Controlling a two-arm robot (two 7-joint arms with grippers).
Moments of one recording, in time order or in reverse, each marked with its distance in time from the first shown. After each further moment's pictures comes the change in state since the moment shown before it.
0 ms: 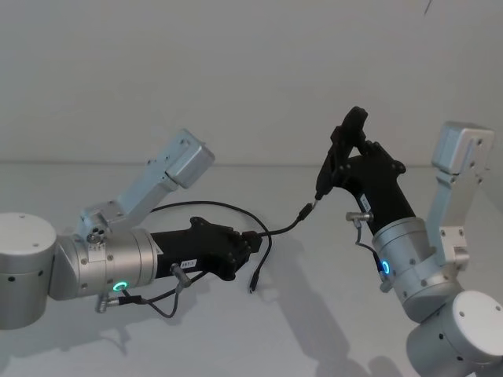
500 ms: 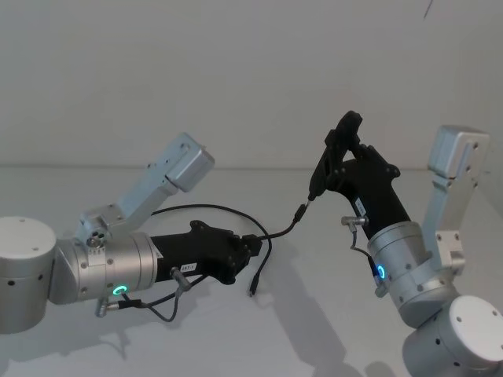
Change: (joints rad) left arm 0.000 0.000 0.000 0.000 0.000 0.000 0.000; right arm -0.006 -0.015 0.000 -0.006 -0.002 0.006 0.014
